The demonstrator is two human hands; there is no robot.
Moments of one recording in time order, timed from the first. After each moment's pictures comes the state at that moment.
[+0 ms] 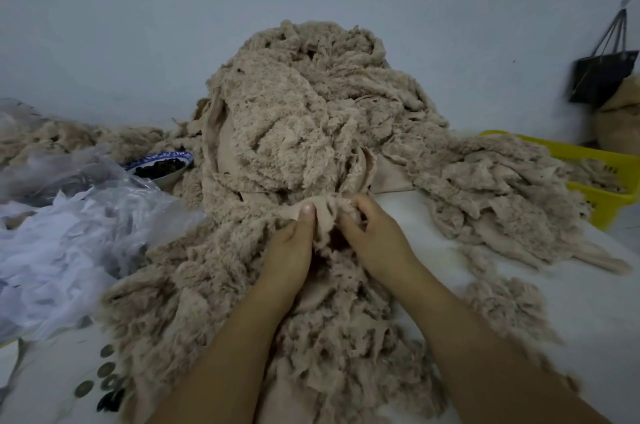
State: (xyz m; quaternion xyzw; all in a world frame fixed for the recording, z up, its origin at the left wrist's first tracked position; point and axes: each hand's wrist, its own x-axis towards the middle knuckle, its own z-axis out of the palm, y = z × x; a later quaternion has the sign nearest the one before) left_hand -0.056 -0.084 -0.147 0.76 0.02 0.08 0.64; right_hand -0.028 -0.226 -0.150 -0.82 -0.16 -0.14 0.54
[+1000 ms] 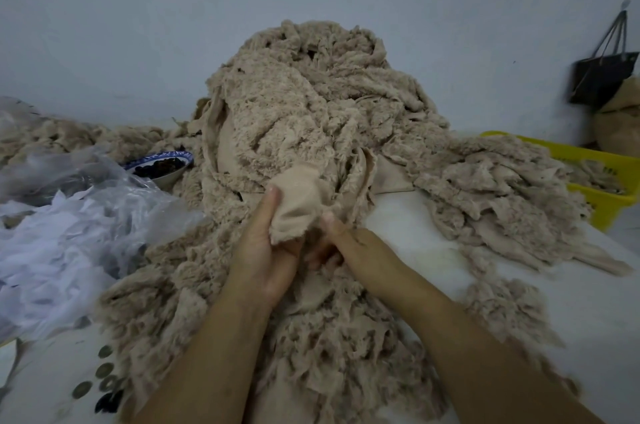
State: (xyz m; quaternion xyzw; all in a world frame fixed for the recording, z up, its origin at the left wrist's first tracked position) left_hand -0.053 -0.069 -0.128 0.36 -0.04 0.02 0.93; right_hand -0.043 -0.221 -0.153 -0.80 -0.21 0.07 0.56
